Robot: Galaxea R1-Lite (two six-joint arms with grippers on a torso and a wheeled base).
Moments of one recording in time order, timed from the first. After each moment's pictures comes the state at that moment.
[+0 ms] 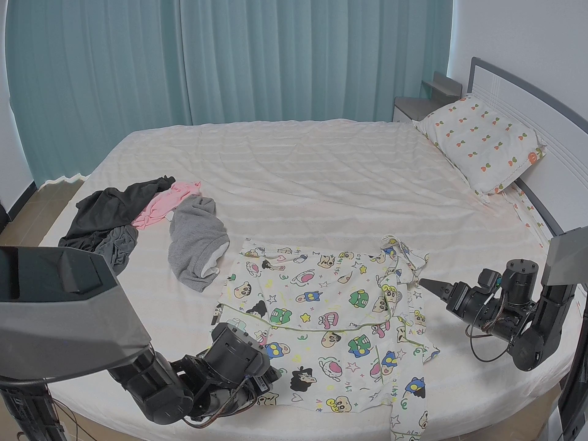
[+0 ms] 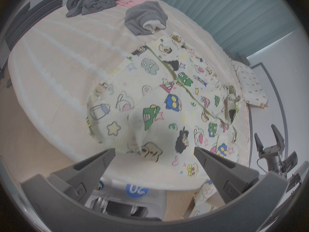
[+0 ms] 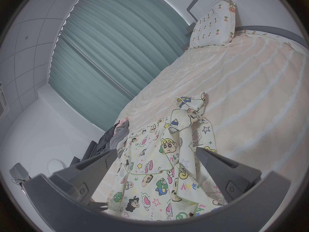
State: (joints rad) left arm -0.75 2.10 -0.55 -0.56 0.17 -1.19; right arm 0.15 2.17 -0.28 -1.55 0.30 0.67
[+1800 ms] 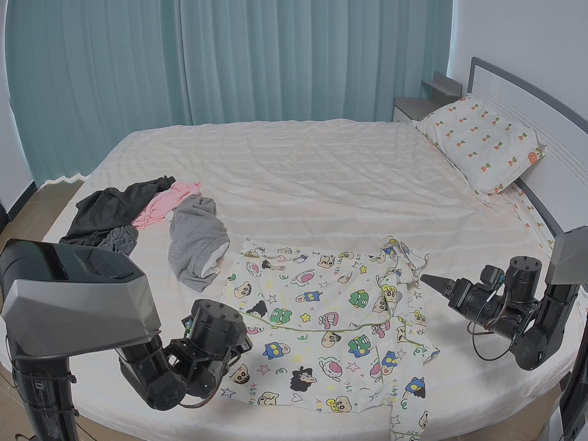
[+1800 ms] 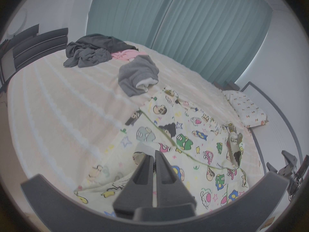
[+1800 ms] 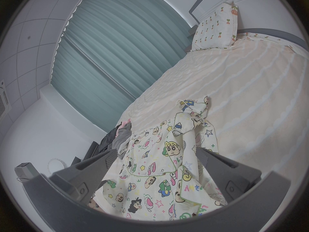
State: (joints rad) left arm -0.60 2.22 -0.51 -1.04 0.46 -0.86; right arm 0.15 2.14 -0.27 -1.55 0.30 0.67
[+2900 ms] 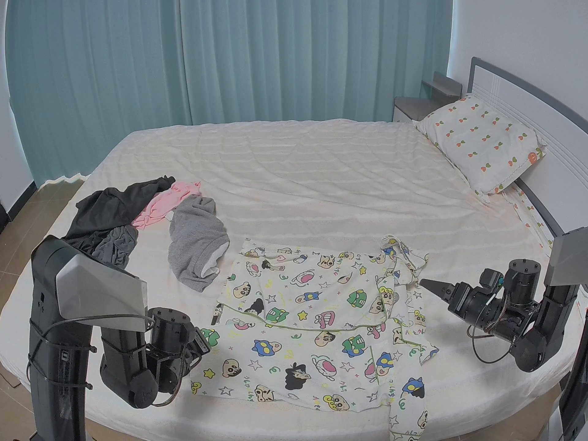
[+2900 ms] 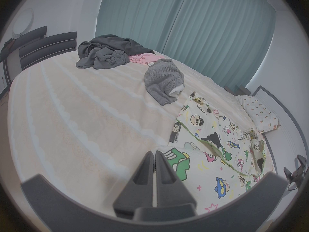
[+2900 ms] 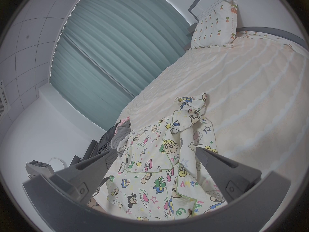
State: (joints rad) left arm -0.36 2.41 -0.37 -1.36 0.38 -0.74; right arm 0.15 2.15 -0.26 -1.55 0.30 0.66
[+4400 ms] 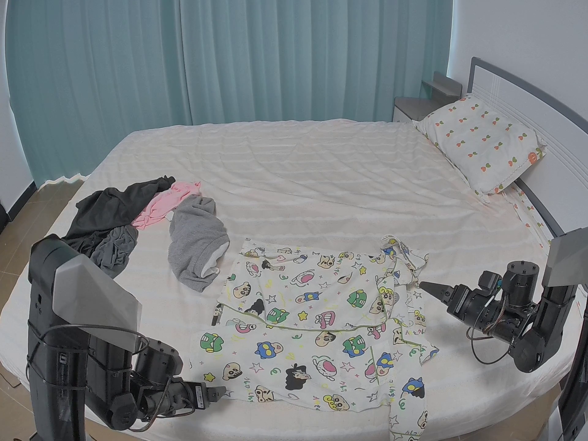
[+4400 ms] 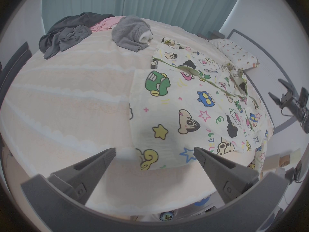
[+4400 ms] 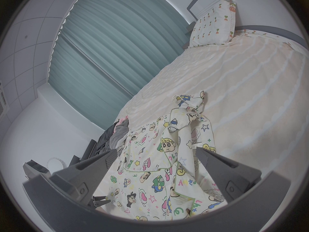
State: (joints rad) left arm -0.41 2.40 -0.12 -1.37 0.04 -0.43; right arm 0.15 2.17 -0.26 -1.55 0.30 0.66
